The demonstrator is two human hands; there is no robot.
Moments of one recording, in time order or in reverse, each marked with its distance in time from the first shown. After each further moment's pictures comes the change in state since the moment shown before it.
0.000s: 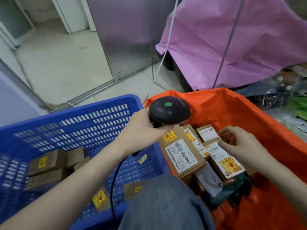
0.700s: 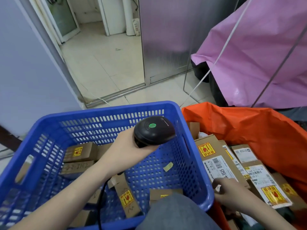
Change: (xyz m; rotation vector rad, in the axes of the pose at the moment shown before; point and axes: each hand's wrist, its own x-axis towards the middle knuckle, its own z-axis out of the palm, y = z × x) left_hand -0.065 -0.080 -0.102 -0.023 0.137 -0.176; right_hand -0.011 -0.069 0.111 -0.250 -0.566 -0.031
